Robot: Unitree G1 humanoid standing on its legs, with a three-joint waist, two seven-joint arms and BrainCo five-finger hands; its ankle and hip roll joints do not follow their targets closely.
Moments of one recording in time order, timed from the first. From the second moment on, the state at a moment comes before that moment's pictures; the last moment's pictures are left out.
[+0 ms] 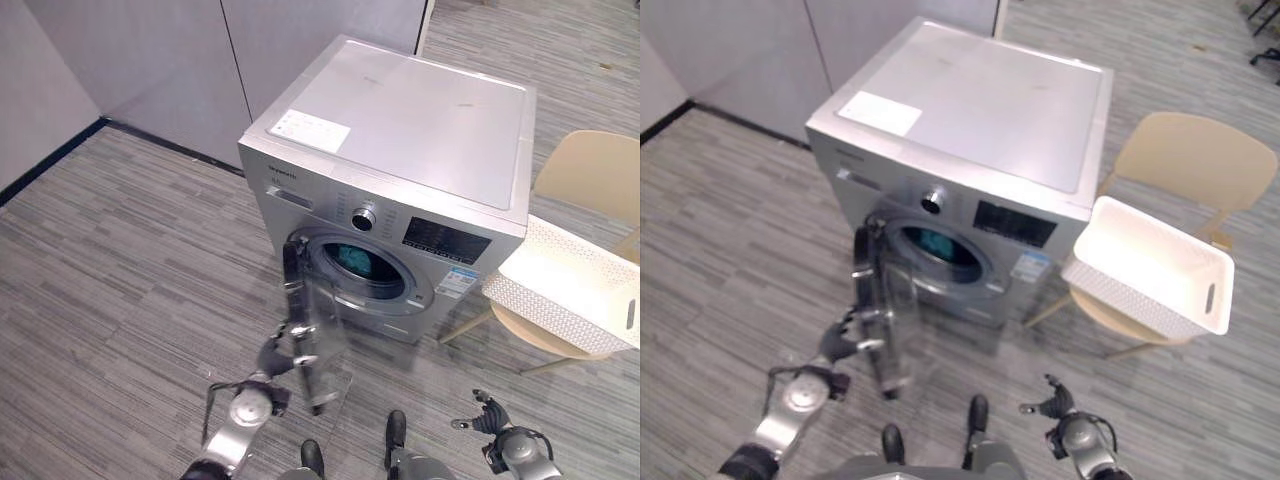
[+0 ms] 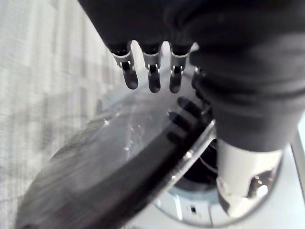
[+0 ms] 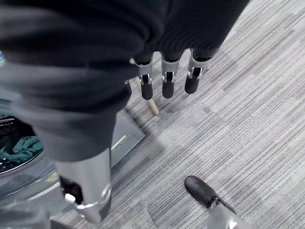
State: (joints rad) left arm -0.07 0.35 -0.43 0.45 -0.05 -0.08 0.06; right arm -0.01 -0.30 0.25 0.89 -0.15 -0.04 -0.12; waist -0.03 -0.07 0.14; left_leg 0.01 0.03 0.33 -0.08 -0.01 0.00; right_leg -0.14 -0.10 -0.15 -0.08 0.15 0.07
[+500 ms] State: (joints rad) left arm -0.40 0.38 -0.33 0.74 0.05 -0.11 0.20; right arm 0.04 -0.41 0.28 0.87 -0.15 -0.04 -0.13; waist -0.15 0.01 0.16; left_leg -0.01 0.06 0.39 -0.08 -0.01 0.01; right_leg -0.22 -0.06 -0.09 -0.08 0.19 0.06
